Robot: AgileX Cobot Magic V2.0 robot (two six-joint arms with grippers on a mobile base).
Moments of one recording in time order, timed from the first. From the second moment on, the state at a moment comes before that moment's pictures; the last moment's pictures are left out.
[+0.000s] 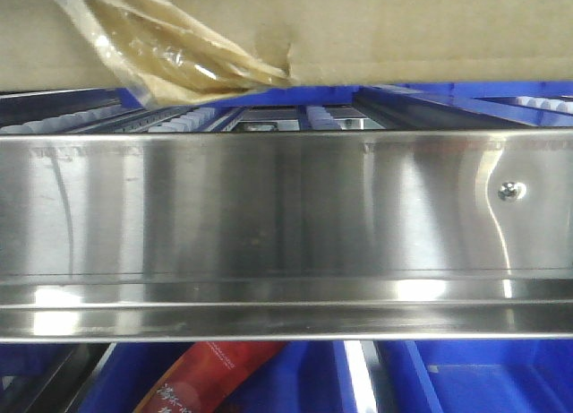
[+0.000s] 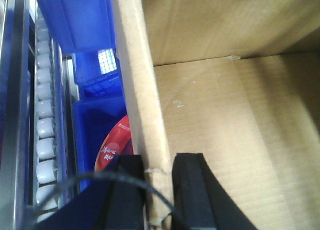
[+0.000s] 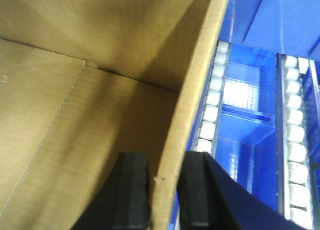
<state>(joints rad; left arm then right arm) -0.48 1.32 -1.75 0.18 1.25 -0.34 0.53 1.25 -1.68 -0.12 1.23 0.15</state>
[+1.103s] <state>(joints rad) -0.49 1.32 -1.75 0.18 1.25 -0.34 0.53 1.25 -1.68 -0.12 1.22 0.15</state>
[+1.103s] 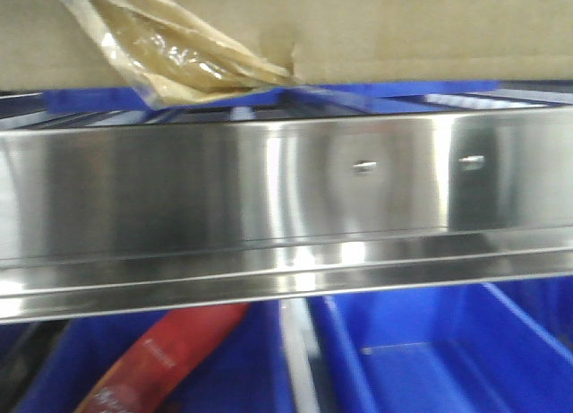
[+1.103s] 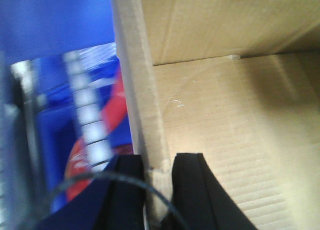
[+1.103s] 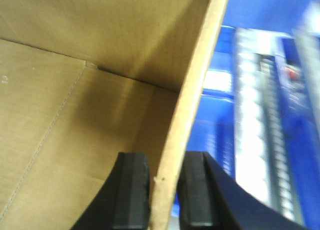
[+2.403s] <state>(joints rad) -0.49 1.31 -1.75 0.19 1.24 -0.35 0.53 1.25 -1.68 -0.12 1.21 0.15</state>
